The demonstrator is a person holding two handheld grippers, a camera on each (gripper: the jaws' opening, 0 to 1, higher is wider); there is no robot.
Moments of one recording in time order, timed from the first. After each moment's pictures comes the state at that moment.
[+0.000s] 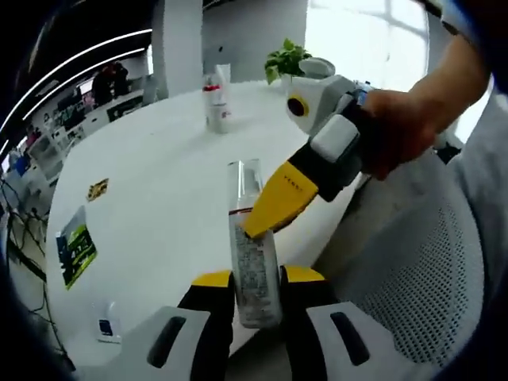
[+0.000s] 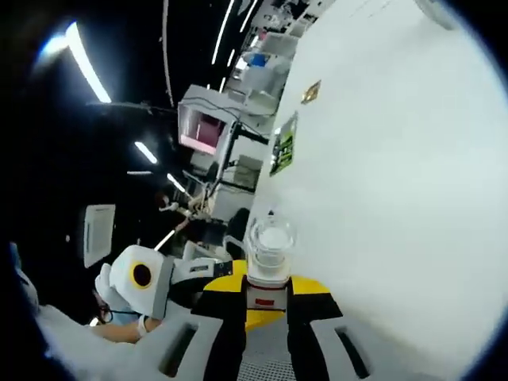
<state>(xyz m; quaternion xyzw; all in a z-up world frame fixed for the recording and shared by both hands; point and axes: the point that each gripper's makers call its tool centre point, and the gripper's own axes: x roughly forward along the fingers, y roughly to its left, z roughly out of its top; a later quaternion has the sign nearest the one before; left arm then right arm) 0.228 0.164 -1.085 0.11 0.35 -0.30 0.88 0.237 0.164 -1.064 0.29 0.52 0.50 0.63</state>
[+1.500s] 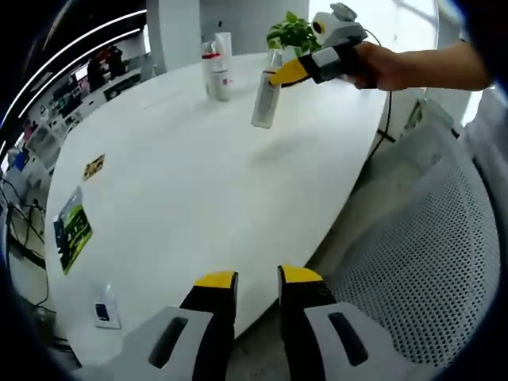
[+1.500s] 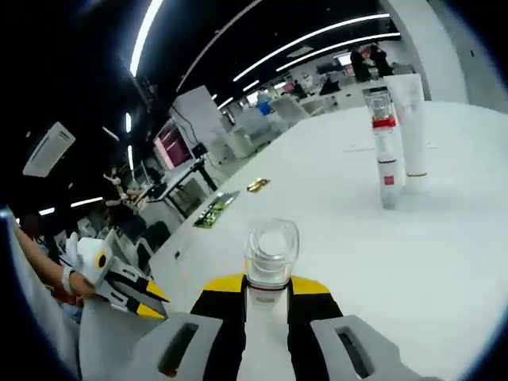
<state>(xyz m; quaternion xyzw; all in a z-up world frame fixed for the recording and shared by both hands) 0.222 0.181 -1.116 0.12 0.43 -0.28 0.85 0.398 0.022 -1.051 0.07 0.33 0.44 0.84</state>
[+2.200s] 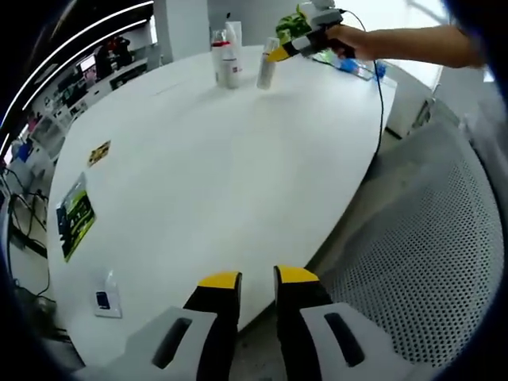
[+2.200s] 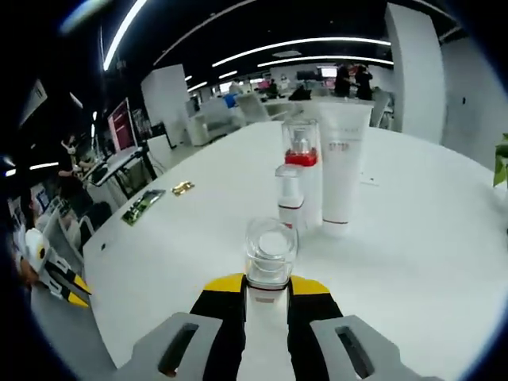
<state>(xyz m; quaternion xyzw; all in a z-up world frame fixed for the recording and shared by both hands) 0.219 0.194 -1.124 0.12 0.44 -0.26 0.85 0.502 -0.038 -1.055 -0.05 0.32 0.34 0.88</state>
